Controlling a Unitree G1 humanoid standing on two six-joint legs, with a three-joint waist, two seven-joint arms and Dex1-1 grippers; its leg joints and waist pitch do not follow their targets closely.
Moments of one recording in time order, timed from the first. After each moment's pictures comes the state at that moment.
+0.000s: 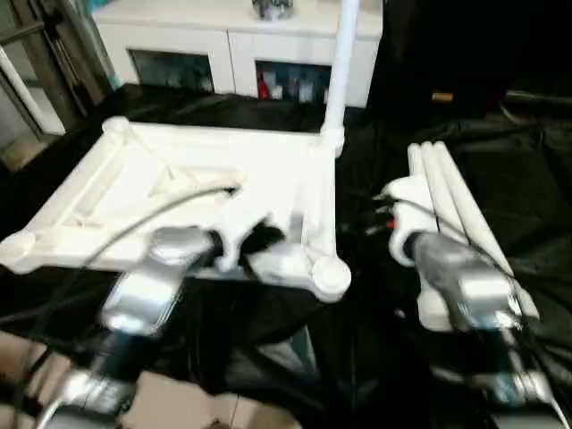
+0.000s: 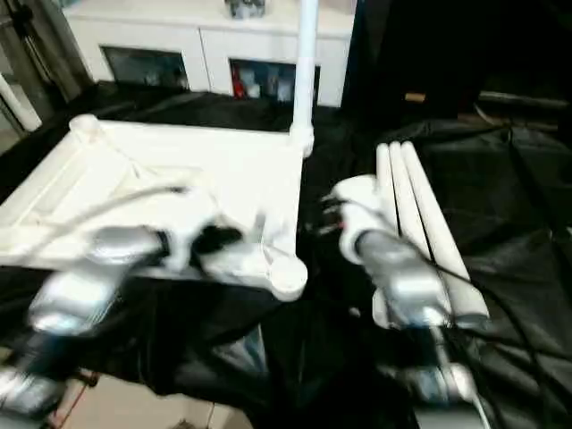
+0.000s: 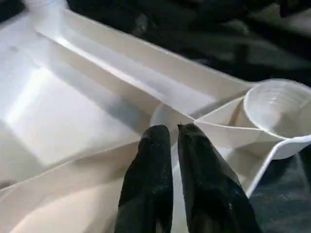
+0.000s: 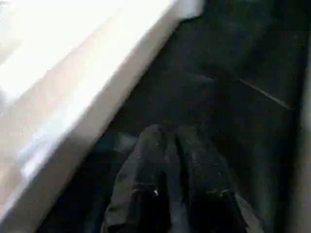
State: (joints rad) left arm -0.42 0.35 -0.17 0.02 -0.01 0.51 -0.83; right arm -0.44 -0.19 -0.08 0.13 0.07 0.75 0.27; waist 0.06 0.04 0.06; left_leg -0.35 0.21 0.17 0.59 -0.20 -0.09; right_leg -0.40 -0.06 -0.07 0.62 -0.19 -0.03
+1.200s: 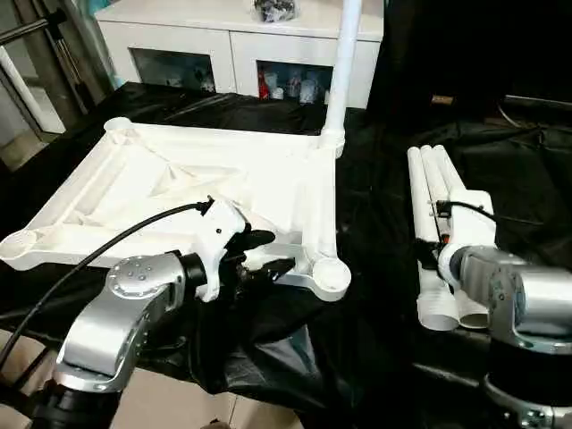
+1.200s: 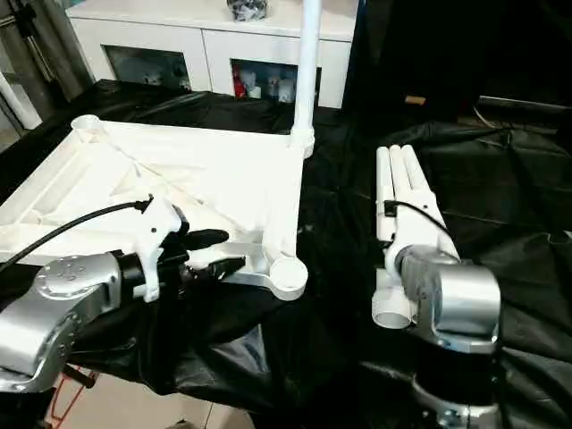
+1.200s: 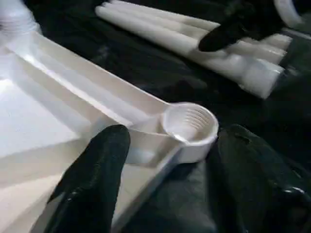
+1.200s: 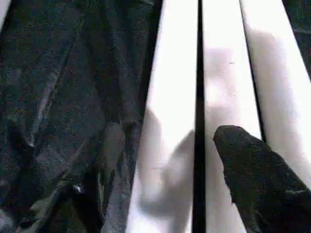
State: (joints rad) left arm -0.21 0.42 -0.12 -0.33 -0.23 0.67 -0.86; right arm -0.43 -0.17 -0.21 -0.27 0.00 1.46 0.06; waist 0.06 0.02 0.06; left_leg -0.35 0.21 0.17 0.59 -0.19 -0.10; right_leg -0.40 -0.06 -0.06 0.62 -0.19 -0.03
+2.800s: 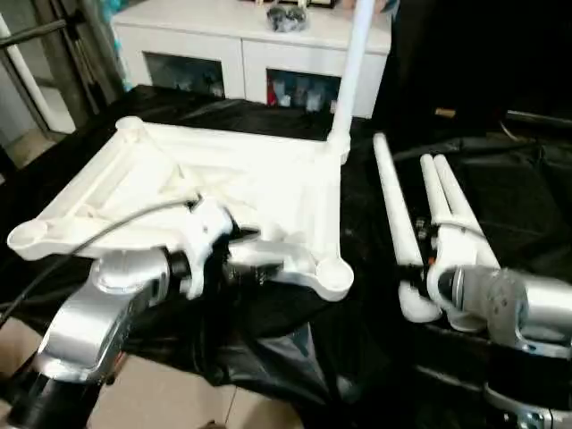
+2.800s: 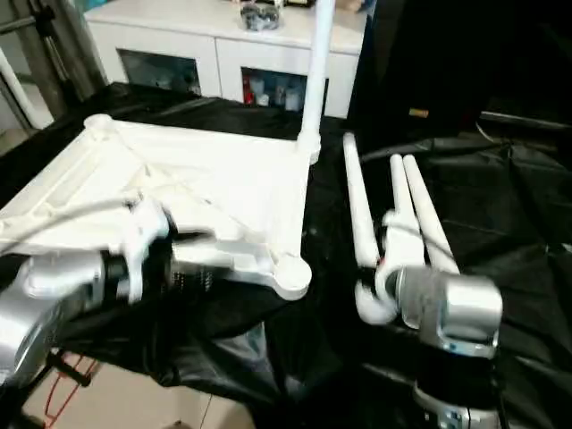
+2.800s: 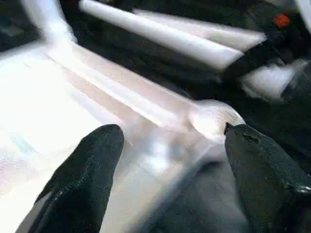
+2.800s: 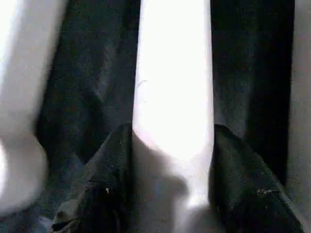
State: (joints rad) left arm -0.30 0.45 -0.09 -0.17 -0.26 0.56 -0.82; right arm -0.40 -0.13 -0.30 -0.19 0.13 1.41 0.18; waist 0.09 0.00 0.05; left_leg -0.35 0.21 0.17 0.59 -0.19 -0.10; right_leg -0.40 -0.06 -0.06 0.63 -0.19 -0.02
